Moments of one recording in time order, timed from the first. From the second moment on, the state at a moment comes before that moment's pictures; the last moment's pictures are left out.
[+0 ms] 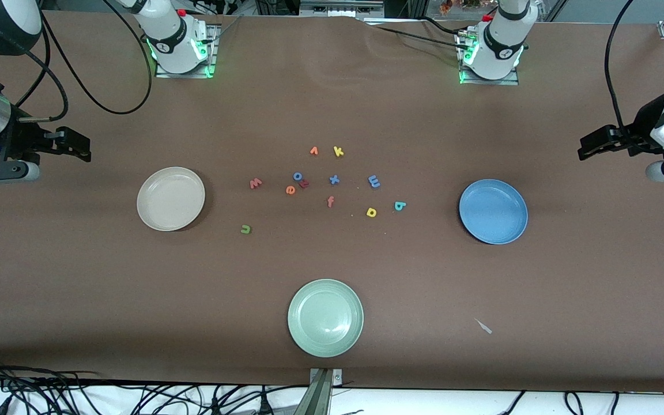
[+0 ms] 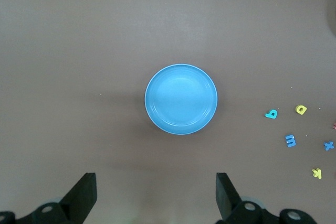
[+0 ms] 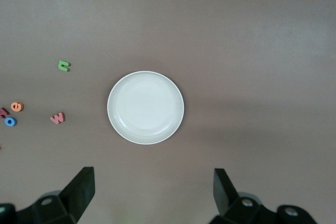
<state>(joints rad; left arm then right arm) 0.05 0.11 -0.08 -1.47 -0.01 1.47 -0.14 0.08 0.12 -0.01 -1.53 -0.05 1.57 -0.04</state>
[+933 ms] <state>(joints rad) 0.05 0.12 -0.08 -1.47 -0.01 1.47 -0.14 0.08 0.12 -0.01 -1.52 -0.05 1.57 -0.04</state>
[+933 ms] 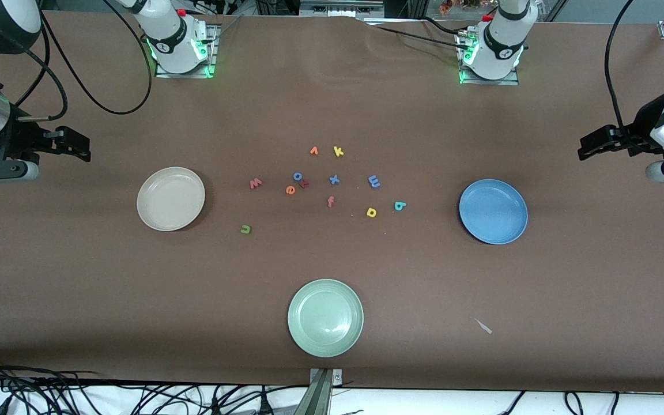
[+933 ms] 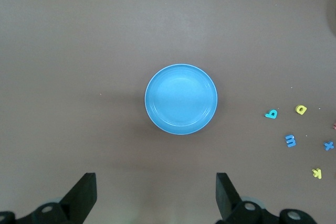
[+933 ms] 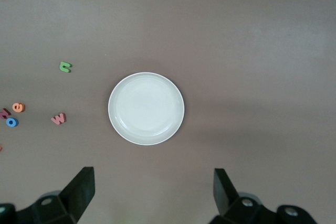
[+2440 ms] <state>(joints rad) 0.05 0.14 -0.10 -1.47 -0.01 1.48 -0.17 0.29 0.22 0.07 -1.70 0.08 1.85 0.25</state>
